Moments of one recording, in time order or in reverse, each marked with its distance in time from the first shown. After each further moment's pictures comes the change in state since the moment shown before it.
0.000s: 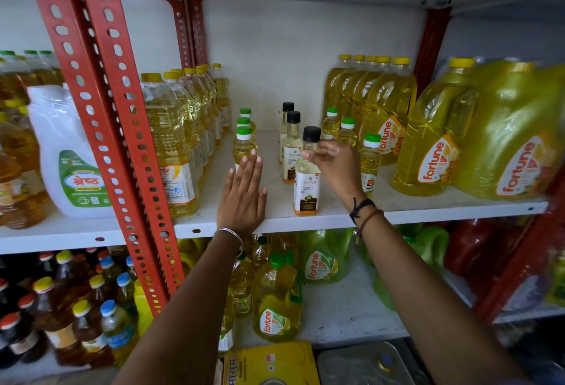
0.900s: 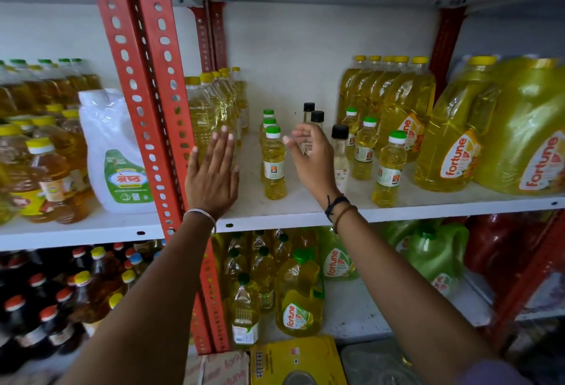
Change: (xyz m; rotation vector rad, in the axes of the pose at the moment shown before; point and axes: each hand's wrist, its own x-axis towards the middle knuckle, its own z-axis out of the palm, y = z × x) left_hand 0.001 -0.080 -0.078 0.321 0.159 -0.013; right_hand -0.021 -0.039 0.081 0.136 0.018 -0.211
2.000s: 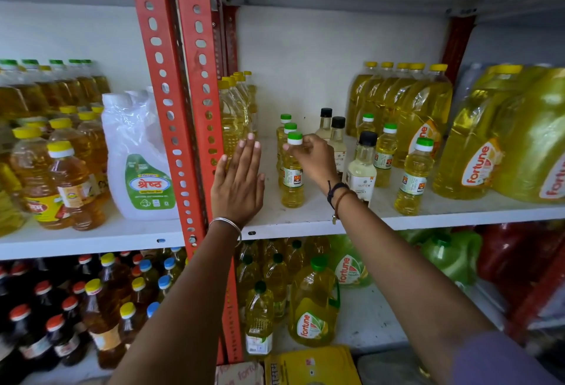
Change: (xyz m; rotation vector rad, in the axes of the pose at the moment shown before) left_hand -0.004 -0.003 0.008 -0.005 0.101 0.020; right_hand 0.032 0.015 0.050 -0.129 -0.120 0.262
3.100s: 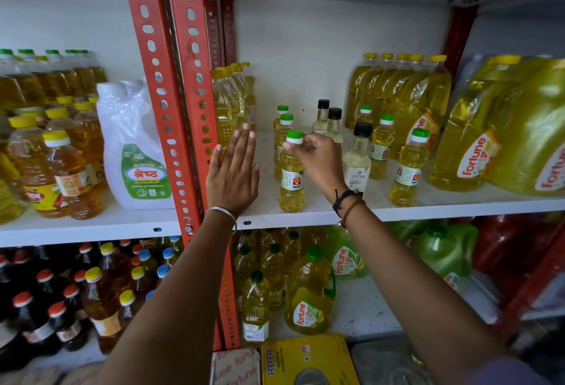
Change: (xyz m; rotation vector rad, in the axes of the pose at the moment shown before) left_hand 0.000 0.001 -0.001 0.026 -0.013 0.002; right_hand -0.035 -0.004 -0.020 0.026 0.035 -0.113
